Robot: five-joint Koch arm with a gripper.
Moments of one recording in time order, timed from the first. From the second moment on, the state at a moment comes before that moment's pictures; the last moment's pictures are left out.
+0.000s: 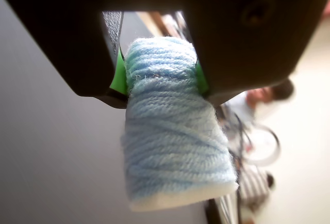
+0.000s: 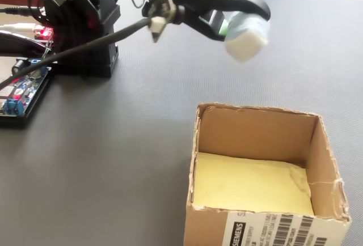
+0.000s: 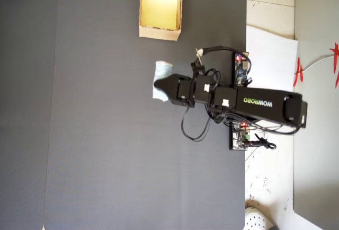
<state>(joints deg) 16.5 130.5 157.8 -6.2 84.1</state>
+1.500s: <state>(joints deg) 42.5 102.5 132.1 -9.1 76.2</state>
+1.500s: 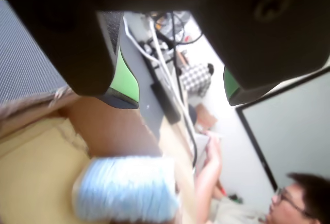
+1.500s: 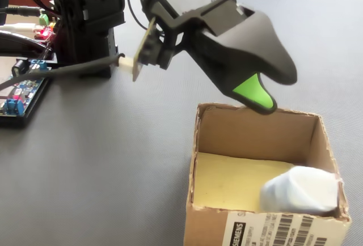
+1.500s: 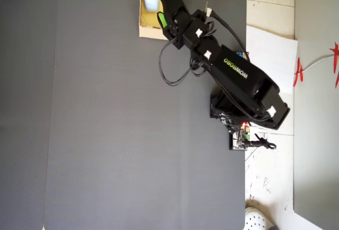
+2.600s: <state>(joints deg) 5.3 124.3 156.7 -12.2 86.8</state>
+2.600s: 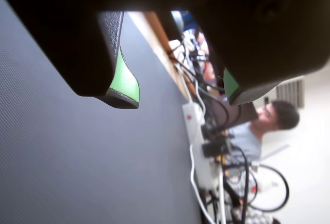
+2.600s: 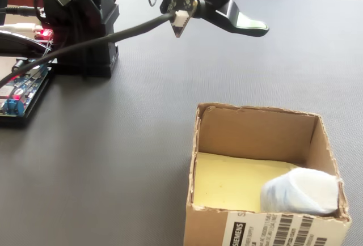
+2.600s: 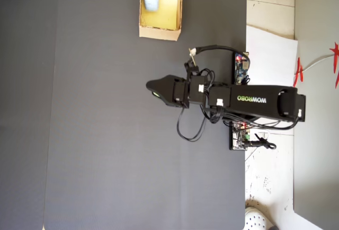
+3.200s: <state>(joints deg) 0.5 130.6 174.4 -14.2 89.6</state>
